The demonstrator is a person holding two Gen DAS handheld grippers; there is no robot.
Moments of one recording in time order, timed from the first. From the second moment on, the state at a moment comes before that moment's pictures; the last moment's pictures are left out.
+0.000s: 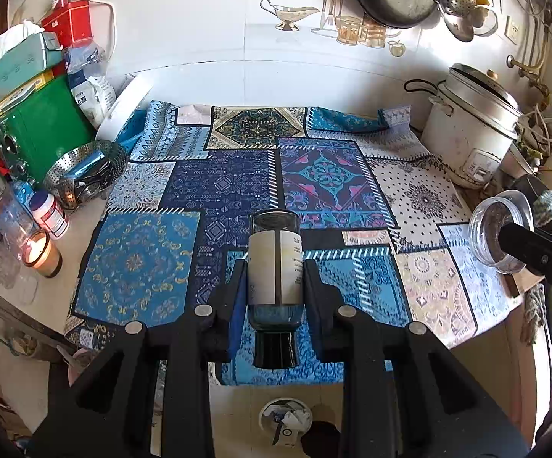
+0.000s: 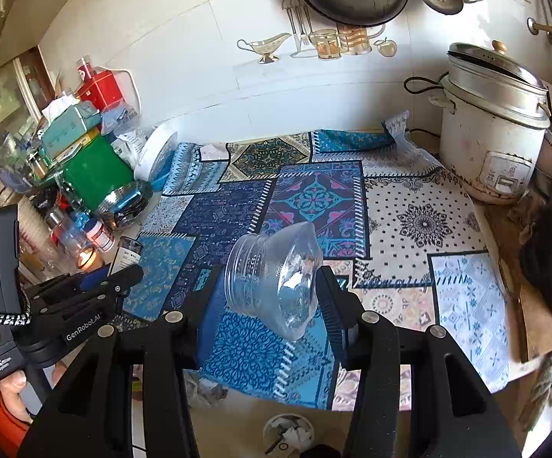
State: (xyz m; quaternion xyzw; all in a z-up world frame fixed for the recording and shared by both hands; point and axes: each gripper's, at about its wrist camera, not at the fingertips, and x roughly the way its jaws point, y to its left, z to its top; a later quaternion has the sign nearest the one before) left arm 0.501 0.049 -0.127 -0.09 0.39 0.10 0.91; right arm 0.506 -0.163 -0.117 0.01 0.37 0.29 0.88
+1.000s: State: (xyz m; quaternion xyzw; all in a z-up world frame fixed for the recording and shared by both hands) left arm 0.313 -0.004 -0.307 -0.05 0.54 0.00 0.84; right arm 0.325 -0.186 -0.279 0.04 0.52 0.14 0.84
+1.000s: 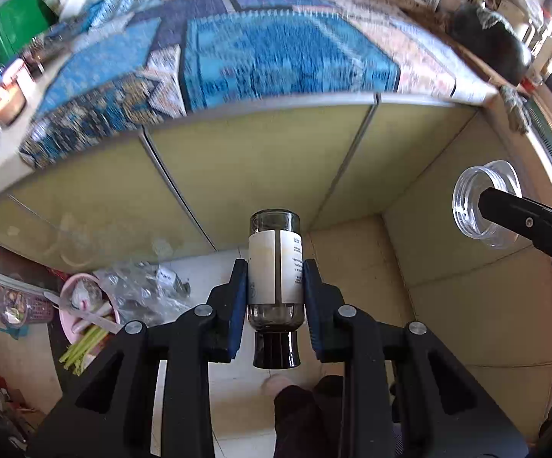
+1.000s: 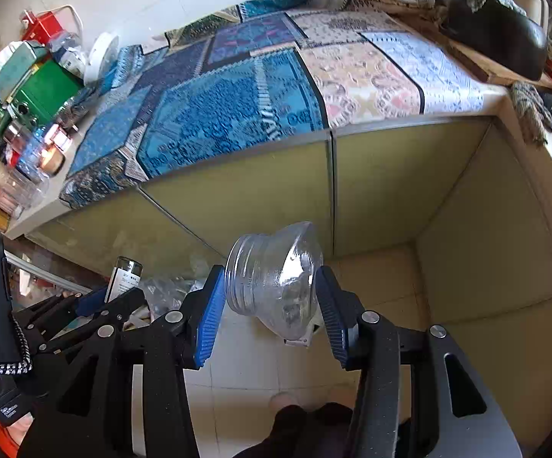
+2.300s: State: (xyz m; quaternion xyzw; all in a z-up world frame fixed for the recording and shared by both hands) left arm 0.375 0.005 -0.861 -0.24 0.65 0.05 0.72; right arm 0.423 -0.131 -0.775 0.00 0.67 0.21 0.71
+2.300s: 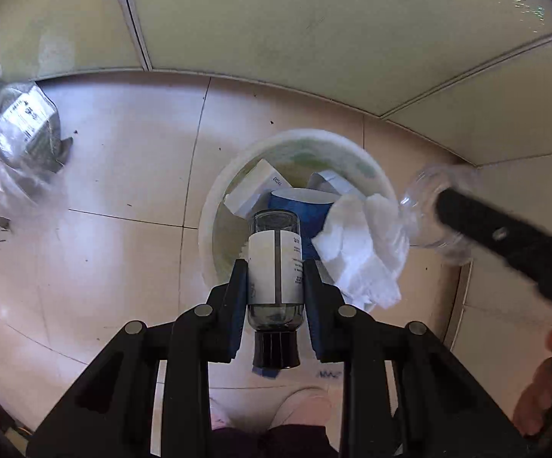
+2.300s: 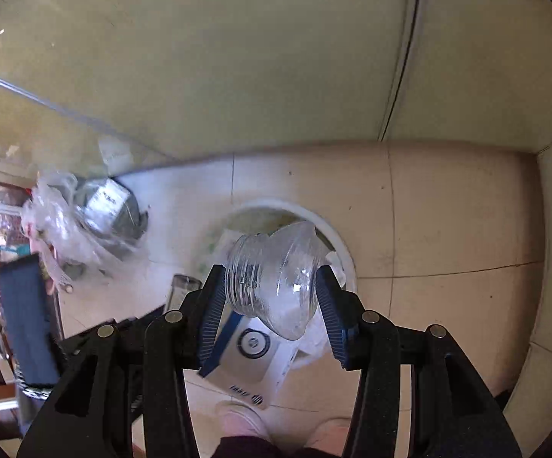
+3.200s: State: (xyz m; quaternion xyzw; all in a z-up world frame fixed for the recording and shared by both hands) left arm 0.339 -0.006 -0.665 -0.15 0.61 0.04 0.77; right arm 0.394 -0.166 -0.631 -0.03 0.67 0.21 0.71
